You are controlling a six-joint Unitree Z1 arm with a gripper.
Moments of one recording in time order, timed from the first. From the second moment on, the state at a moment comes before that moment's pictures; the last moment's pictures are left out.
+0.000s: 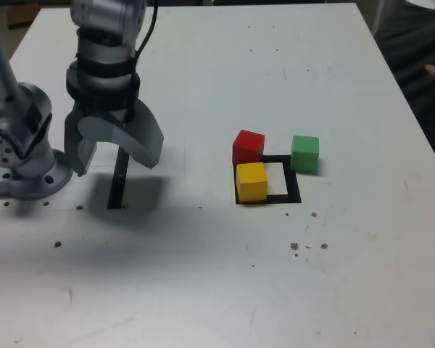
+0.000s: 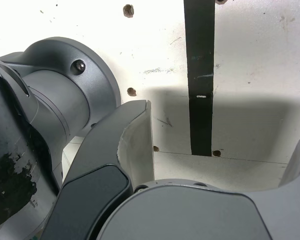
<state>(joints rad) -0.11 1.54 -0.79 1.09 -0.02 -0.05</state>
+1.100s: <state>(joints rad) -0.20 1.63 -0.90 1.06 -0.03 -0.07</state>
